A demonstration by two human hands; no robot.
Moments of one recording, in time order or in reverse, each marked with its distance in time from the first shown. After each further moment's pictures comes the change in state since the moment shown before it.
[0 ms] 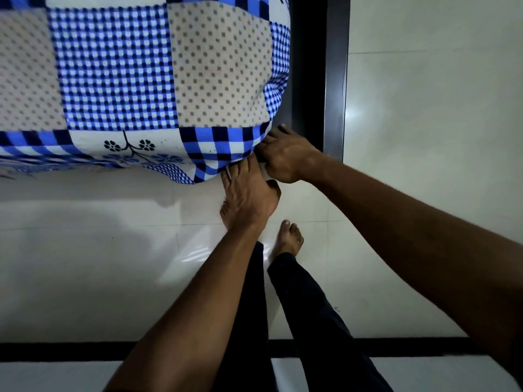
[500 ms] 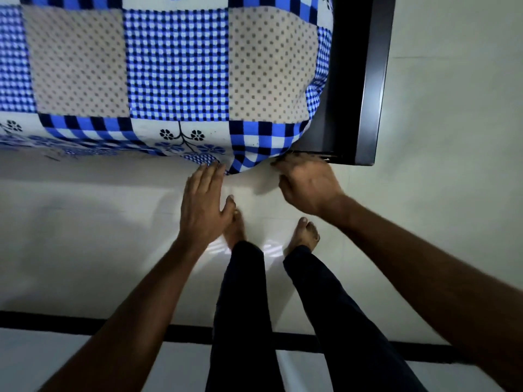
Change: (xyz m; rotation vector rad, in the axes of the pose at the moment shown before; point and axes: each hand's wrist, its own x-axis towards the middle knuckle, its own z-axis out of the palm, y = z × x) left_hand -0.033 -0.146 -0.074 0.105 -0.028 0.223; right_hand -0.037 -0.064 0.029 0.123 0.415 0.073
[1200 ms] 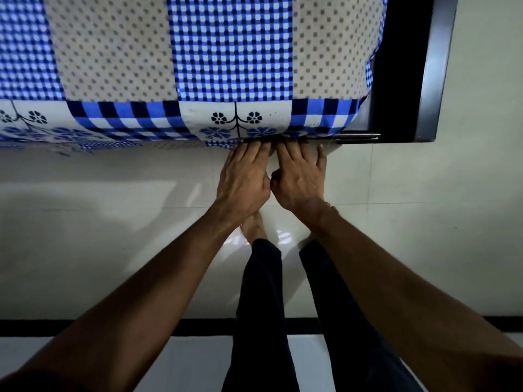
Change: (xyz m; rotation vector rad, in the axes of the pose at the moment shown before) left_hand 0.037 -0.030 -0.009 0.006 -0.023 0.228; right_hand 0.044 -0.110 0.077 -0.008 0.136 0.416
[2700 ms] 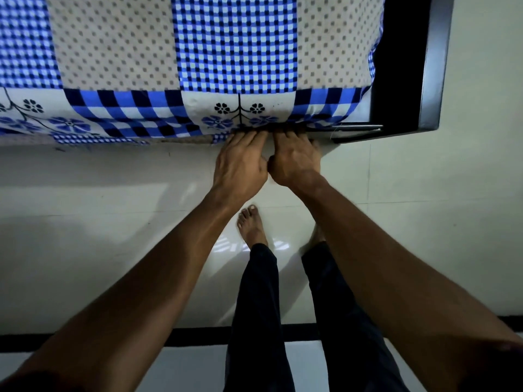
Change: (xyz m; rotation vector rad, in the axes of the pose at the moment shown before) left_hand 0.007 -0.013 -0.003 -0.100 0.047 -0.052; right_hand 0.026 -0.016 -0.012 0.000 -0.258 0.088
